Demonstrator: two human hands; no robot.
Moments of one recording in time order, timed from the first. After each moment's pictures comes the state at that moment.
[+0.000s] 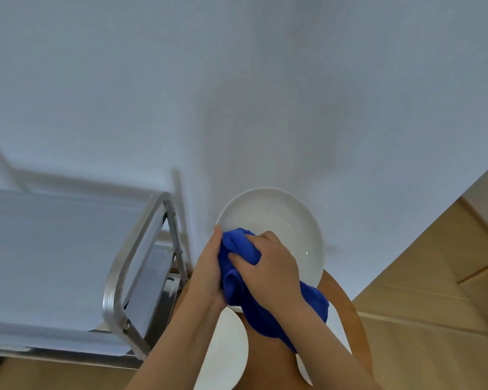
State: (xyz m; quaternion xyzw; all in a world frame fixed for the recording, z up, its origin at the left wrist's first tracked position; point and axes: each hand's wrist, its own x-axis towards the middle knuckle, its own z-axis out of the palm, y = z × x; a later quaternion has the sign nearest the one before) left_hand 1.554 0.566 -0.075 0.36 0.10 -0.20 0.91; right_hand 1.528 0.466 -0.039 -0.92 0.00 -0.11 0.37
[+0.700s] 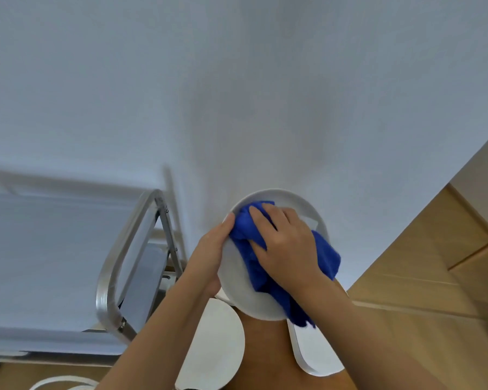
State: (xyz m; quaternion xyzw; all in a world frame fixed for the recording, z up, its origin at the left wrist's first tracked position) left_hand 1.564 0.565 -0.062 0.50 0.04 -0.21 0.84; right_hand 1.530 0.428 -0.018 -0.93 -0.14 -0.33 0.07
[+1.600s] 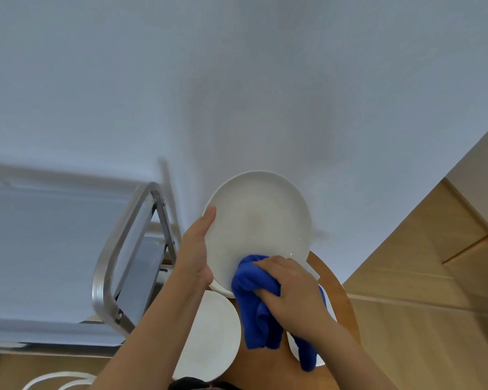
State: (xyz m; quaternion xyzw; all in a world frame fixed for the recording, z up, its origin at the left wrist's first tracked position) left_hand 1.561 0.566 -0.066 0.41 0.09 -0.18 0.89; right_hand 1.473 0.407 -0.058 -0.95 -0.07 -0.02 0.30
